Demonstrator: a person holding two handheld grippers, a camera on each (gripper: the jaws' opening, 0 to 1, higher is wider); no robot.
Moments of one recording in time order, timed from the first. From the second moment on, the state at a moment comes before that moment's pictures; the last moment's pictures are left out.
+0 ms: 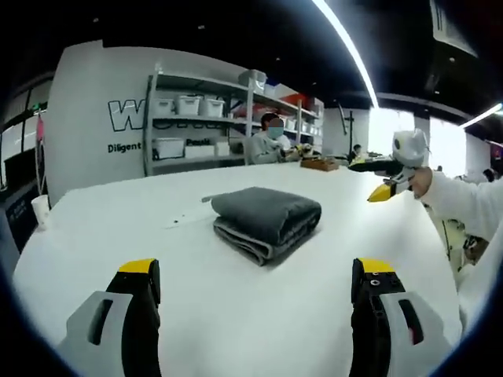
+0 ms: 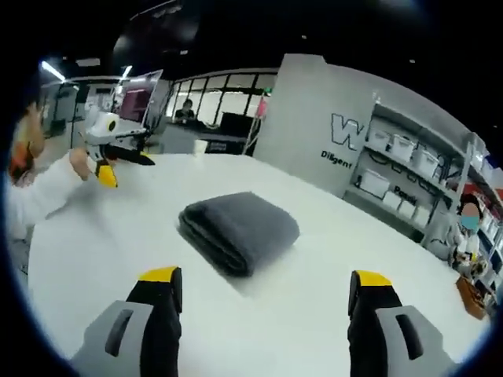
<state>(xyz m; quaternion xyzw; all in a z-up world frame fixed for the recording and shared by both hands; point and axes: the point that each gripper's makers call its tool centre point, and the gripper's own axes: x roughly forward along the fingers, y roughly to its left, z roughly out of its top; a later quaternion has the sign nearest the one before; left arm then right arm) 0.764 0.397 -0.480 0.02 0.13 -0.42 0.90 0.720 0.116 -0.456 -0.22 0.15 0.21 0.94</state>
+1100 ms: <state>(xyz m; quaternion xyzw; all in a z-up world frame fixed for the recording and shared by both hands) 0.760 0.400 -0.483 0.01 0.13 -0.41 0.90 0.802 0.282 -0.516 -0.41 0.10 0.30 0.86</state>
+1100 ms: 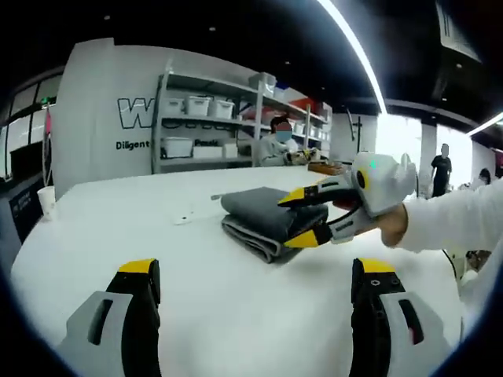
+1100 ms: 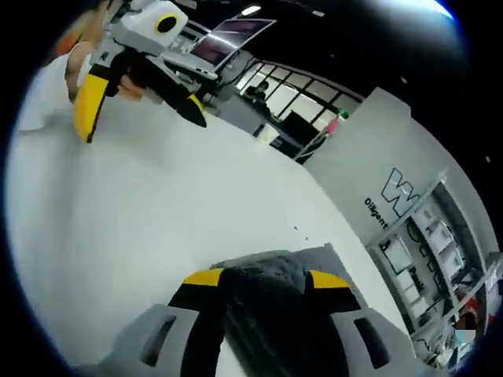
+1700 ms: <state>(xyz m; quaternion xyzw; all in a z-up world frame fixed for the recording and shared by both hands) 0.765 0.401 -0.490 0.00 0.14 -0.41 0.90 0.807 0.282 -0.531 -0.49 0.08 0.29 0.82</state>
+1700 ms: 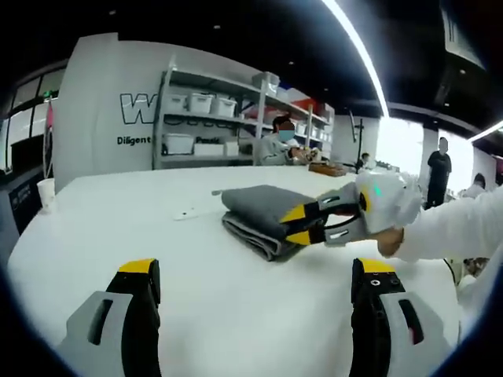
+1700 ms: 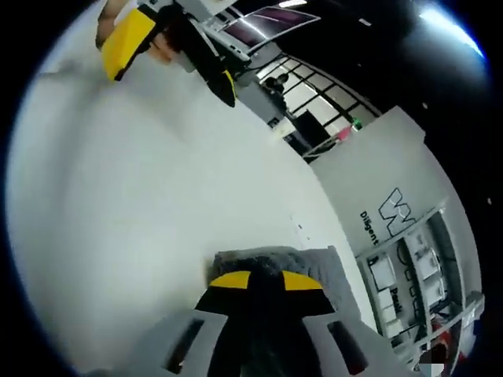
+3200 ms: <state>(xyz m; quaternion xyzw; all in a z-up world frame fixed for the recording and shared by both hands) 0.774 0.416 -0.503 -0.02 0.16 -0.38 0.91 0.788 -0.002 -0.459 0.01 -0.03 0.00 1.00</state>
